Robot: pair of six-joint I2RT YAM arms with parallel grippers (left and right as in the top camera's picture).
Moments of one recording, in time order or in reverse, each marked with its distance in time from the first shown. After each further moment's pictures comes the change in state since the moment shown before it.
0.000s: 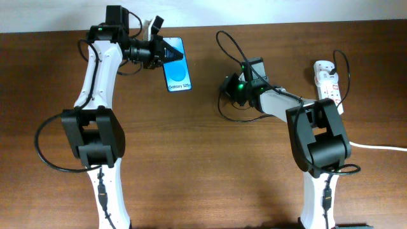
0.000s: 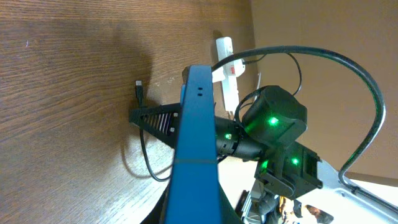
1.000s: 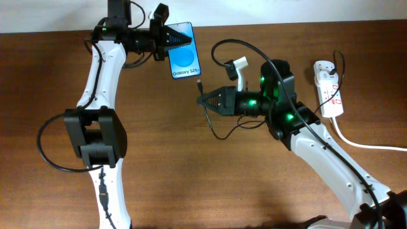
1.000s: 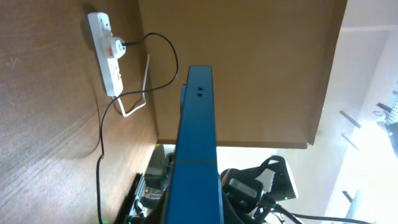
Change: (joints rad) left arm -0.021 0.000 -0.001 0.260 0.459 -0.417; right arm 0.117 -0.723 -0.283 -0.003 -0.511 -0.140
